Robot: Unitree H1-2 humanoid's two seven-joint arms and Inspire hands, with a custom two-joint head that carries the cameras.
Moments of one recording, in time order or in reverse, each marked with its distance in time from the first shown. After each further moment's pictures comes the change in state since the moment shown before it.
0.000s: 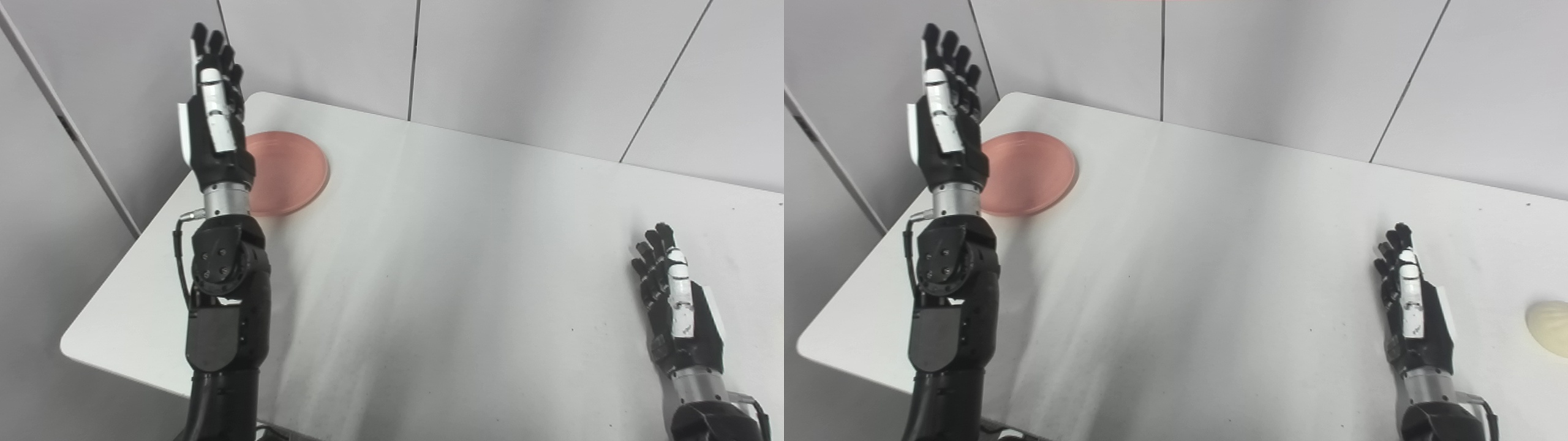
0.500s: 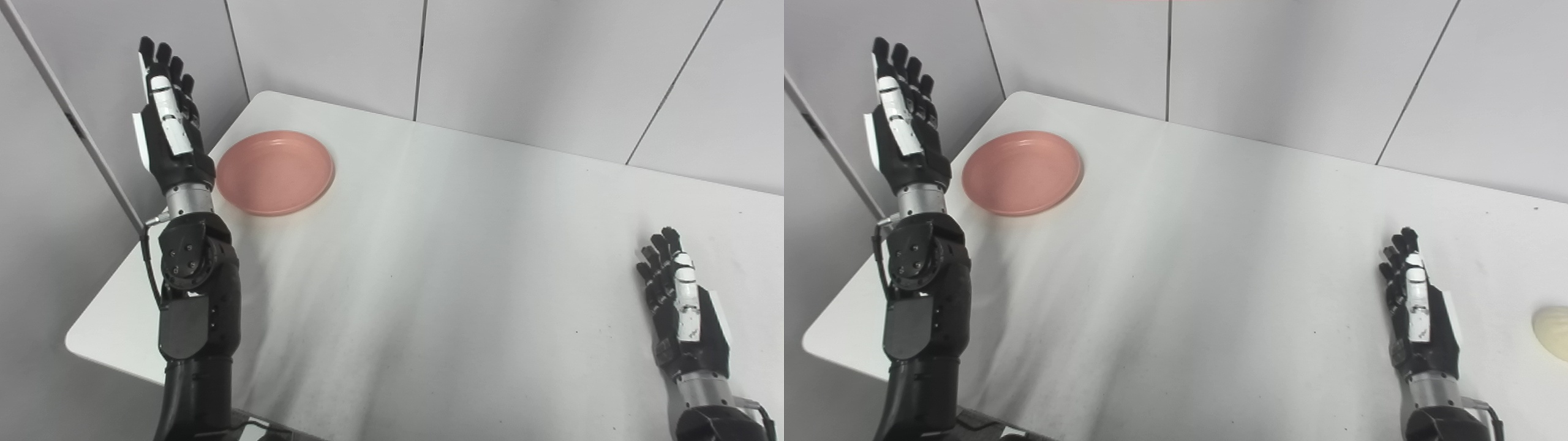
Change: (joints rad) left arm 0.000 0.074 0.087 0.127 -0.056 -0.070 0.012; right arm 0.000 0.000 -0.003 -0.006 0.005 0.016 0.000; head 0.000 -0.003
